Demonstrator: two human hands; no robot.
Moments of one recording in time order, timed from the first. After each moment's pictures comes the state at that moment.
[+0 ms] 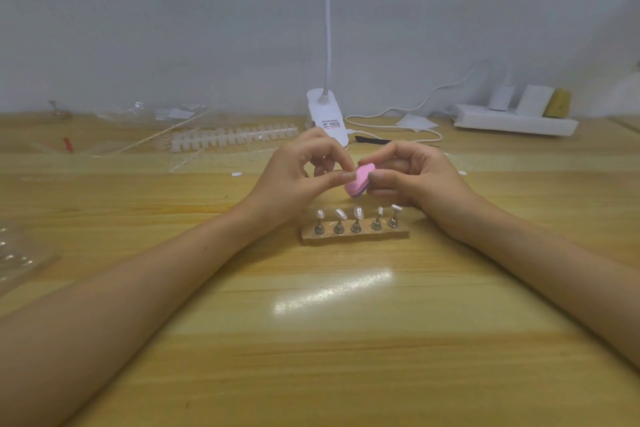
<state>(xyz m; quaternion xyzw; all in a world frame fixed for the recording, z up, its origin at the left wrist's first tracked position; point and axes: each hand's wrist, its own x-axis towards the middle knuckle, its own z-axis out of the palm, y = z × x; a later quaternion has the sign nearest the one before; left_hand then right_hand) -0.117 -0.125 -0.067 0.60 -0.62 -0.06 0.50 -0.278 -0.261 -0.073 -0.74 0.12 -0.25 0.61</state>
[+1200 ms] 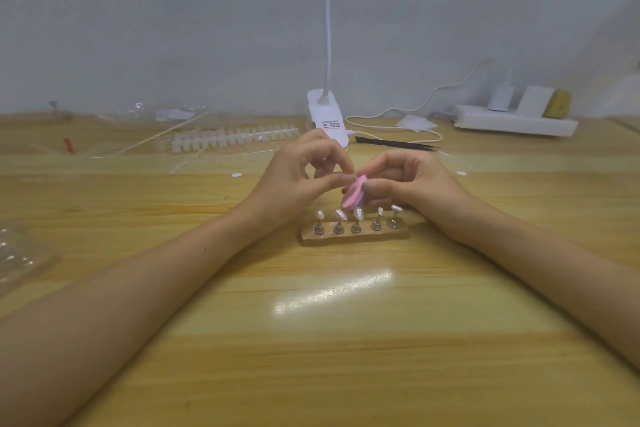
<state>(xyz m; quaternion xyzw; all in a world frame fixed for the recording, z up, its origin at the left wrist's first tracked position) -0.116 -0.126 -0.069 0.60 -0.62 -0.06 0.50 -0.277 -0.264 -0.077 -0.76 0.10 -0.21 0.60</state>
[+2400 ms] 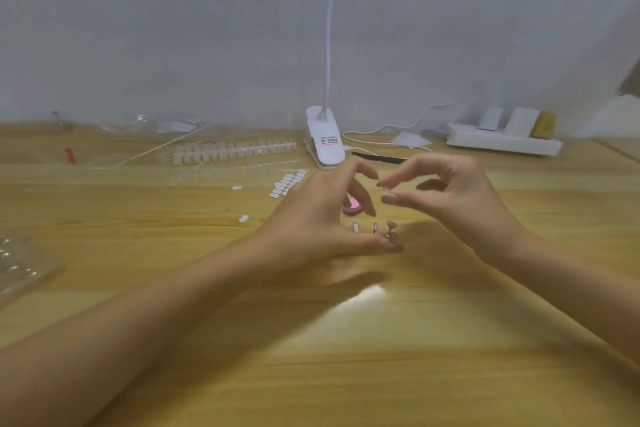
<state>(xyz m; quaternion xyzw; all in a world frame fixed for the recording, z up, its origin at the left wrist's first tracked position) -0.157 -0.106 -0.054 0.68 -0.63 -0.11 0.36 -0.309 -0.238 -0.039 -0.85 0.16 -0.34 0.38</state>
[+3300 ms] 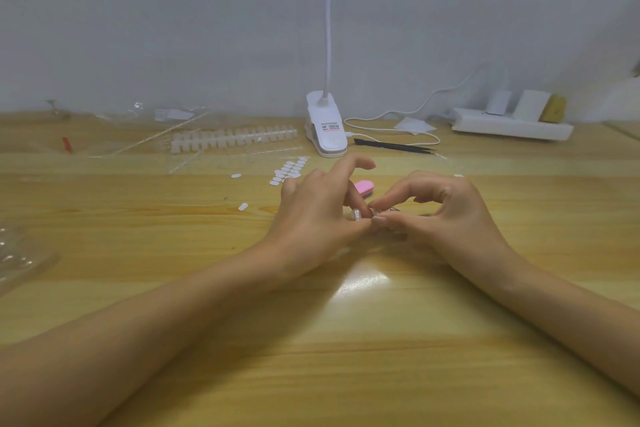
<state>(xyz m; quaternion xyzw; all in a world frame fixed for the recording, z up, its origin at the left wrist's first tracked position) -0.169 -0.108 -0.069 0.72 -0.56 -0.06 0.40 -0.315 -0.218 -0.068 -0.85 0.16 -0.33 0.38</state>
